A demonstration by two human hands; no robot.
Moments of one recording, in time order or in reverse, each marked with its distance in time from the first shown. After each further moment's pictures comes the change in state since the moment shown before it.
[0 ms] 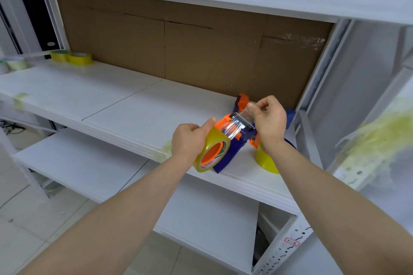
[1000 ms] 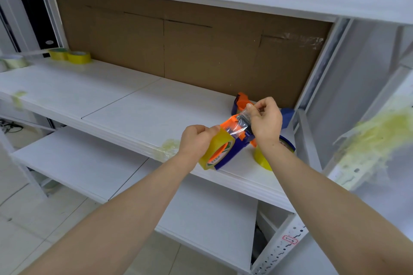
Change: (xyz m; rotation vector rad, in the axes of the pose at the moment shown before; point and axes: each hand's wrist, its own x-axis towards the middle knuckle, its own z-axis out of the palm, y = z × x) left_hand -0.014 0.008 0.004 -0.200 -0.203 -0.057; right_hand -0.011 -0.001 0.001 0.036 -0.024 0.014
